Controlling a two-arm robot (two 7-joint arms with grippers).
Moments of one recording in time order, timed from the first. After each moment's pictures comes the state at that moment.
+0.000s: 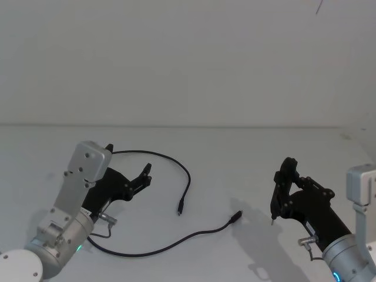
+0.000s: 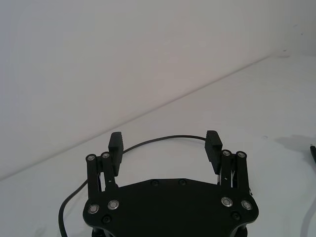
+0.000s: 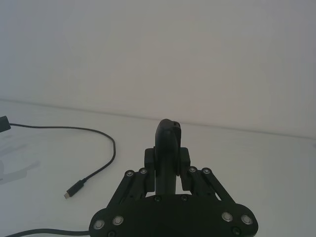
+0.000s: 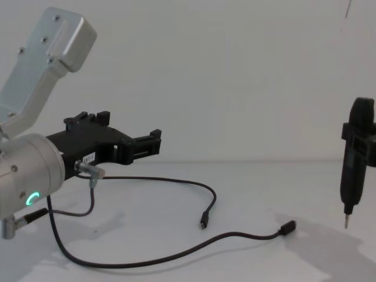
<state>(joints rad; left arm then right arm) -0.24 0.38 0.45 -1.63 -0.20 0.01 -0.01 -0.01 0.34 -0.23 -1.77 0.29 0.03 0.07</state>
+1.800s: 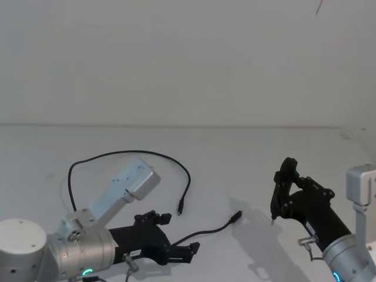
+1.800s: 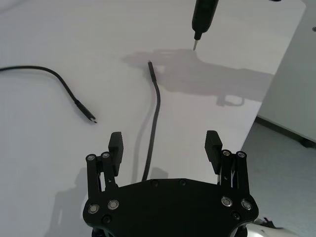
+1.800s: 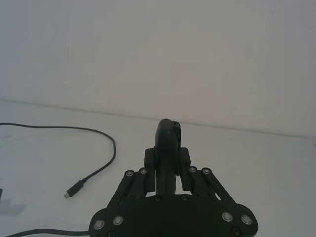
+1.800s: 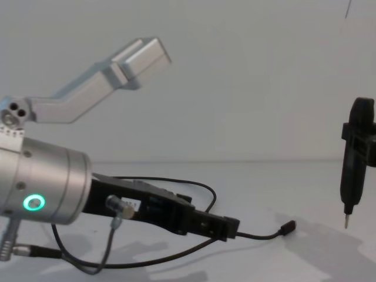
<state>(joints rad) -0.33 0.50 0.55 -1.77 -0.44 0.56 -0.45 -0.01 0.34 -0.23 -1.77 0.29 0.03 0.07</state>
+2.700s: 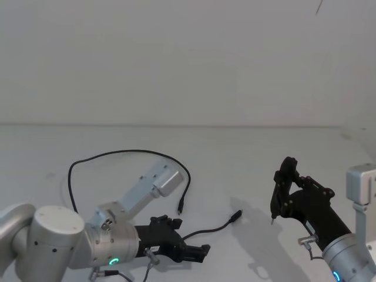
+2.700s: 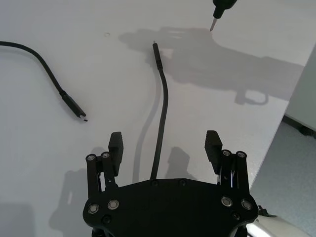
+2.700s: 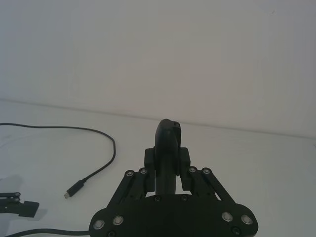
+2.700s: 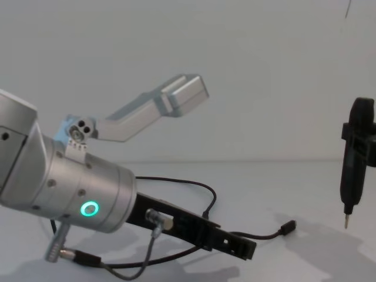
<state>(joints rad) -0.45 0.41 0.64 -1.62 -0.42 0.67 -0.43 -0.01 0.34 -0.23 -1.77 0.29 0.03 0.07</state>
